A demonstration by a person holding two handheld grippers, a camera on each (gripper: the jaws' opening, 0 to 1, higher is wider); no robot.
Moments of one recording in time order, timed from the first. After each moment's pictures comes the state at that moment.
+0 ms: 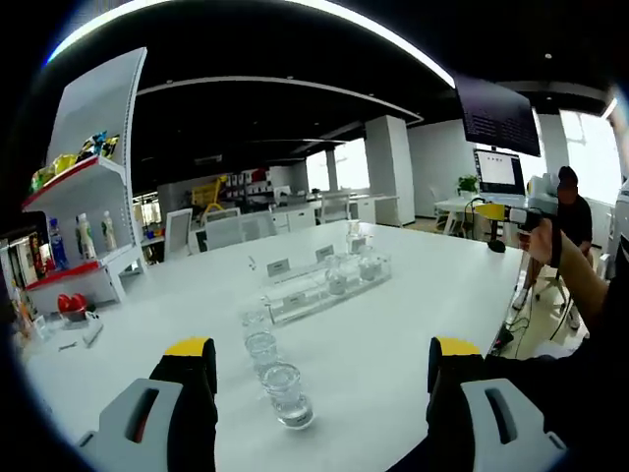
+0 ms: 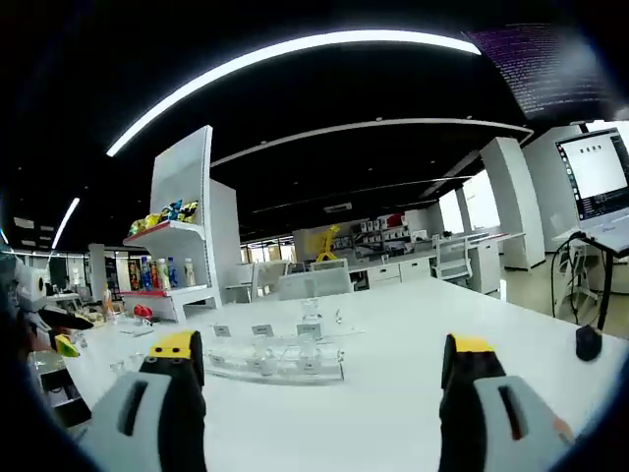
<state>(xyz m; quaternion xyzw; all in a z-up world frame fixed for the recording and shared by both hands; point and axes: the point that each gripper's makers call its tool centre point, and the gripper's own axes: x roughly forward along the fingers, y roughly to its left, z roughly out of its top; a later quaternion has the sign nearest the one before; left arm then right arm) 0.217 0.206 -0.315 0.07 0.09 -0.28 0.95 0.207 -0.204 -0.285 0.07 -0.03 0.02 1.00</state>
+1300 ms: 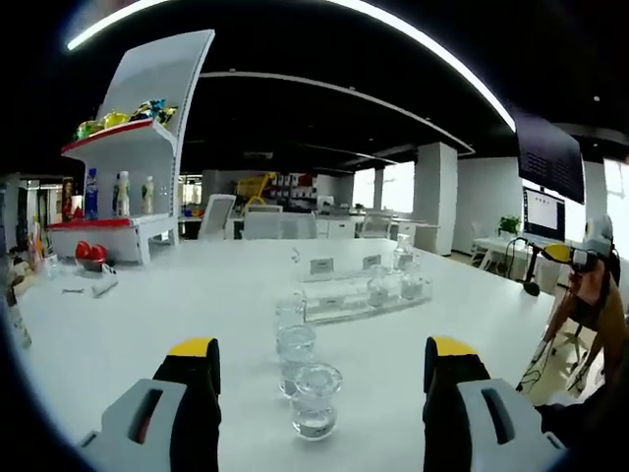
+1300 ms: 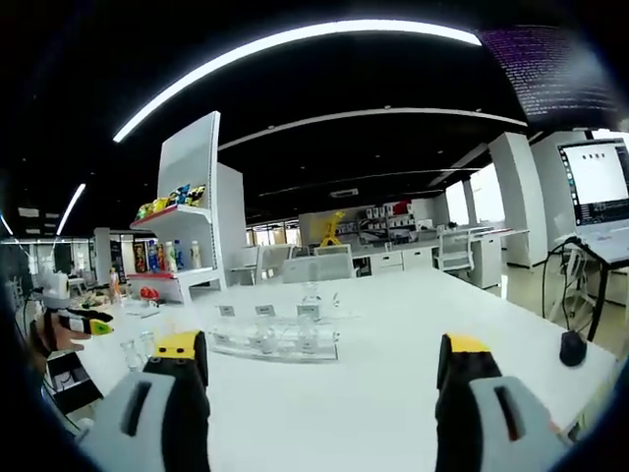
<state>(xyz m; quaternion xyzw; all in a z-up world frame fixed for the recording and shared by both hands) 0.257 0.231 -0.340 -0.04 0.09 -0.20 0.97 0.181 -0.215 -0.291 0.05 0.00 0.03 1.00</state>
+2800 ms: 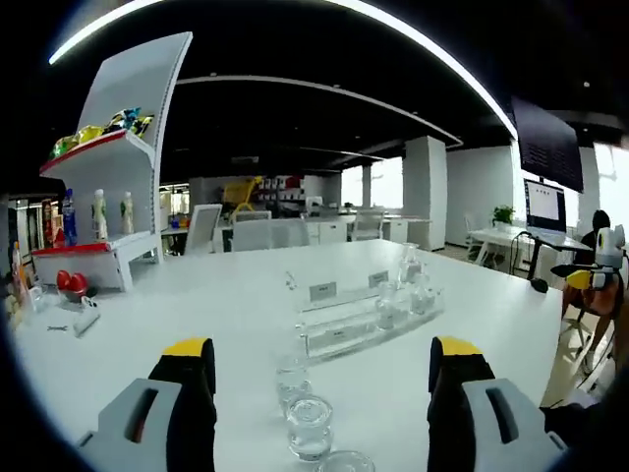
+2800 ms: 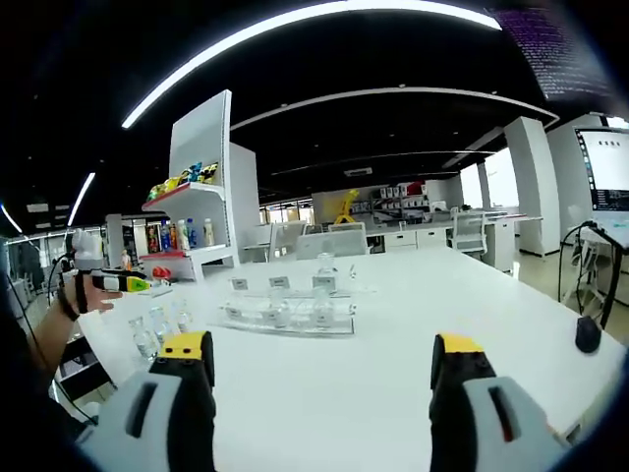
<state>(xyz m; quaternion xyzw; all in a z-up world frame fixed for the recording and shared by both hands) 0.341 0.207 -0.314 0.01 0.08 -0.22 0.97 0.187 -0.196 -0.324 0.05 0.04 0.07 1.00</state>
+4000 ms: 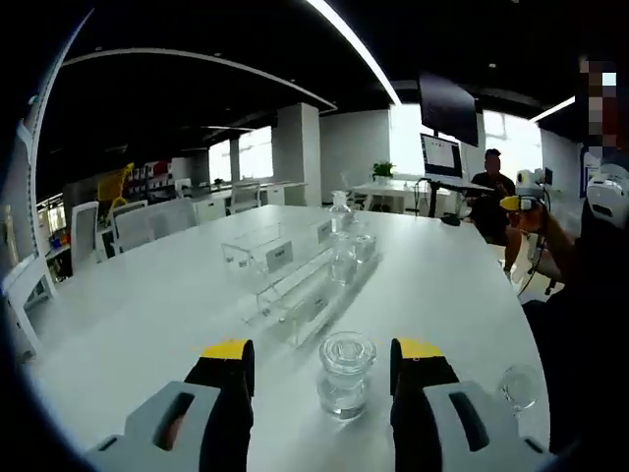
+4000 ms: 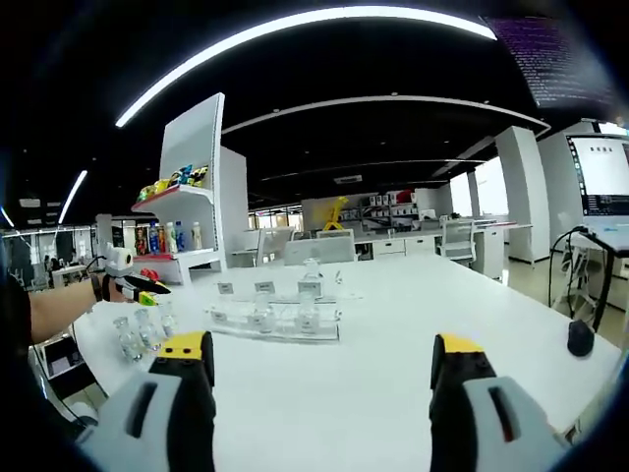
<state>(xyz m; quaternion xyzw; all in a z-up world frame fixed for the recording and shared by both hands) 0.420 0.210 -0.375 0.10 0.12 -0.52 0.84 0.193 -0.207 -0.324 0.04 0.03 0.04 1.00</state>
